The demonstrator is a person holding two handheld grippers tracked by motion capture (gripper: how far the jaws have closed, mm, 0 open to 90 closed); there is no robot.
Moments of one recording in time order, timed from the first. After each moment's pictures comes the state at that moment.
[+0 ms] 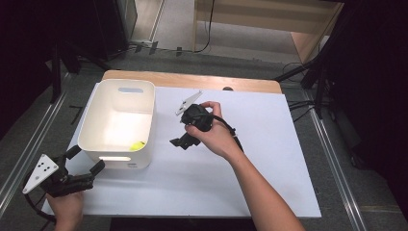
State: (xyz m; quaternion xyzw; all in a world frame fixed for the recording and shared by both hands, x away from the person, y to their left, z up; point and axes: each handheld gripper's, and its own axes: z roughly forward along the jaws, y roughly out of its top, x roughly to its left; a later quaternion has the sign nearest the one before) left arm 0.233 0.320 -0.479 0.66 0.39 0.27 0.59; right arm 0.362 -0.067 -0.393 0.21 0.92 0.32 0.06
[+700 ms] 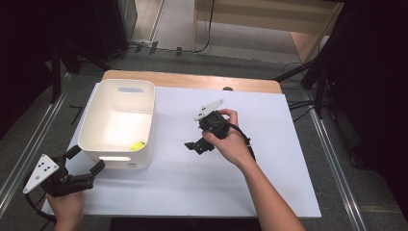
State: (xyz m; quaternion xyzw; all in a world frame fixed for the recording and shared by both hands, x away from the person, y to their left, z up) left arm 0.233 0.320 -0.479 0.66 0.39 0.27 0.59; right arm 0.349 -0.111 -0.413 0.25 0.90 0.35 0.08
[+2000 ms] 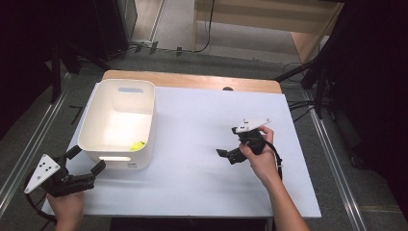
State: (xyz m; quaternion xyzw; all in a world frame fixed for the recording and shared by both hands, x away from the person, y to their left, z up) left arm 0.233 0.318 -0.480 0.66 0.39 0.27 0.58; right arm 0.311 -0.209 -0.449 0.33 0.85 0.40 0.11
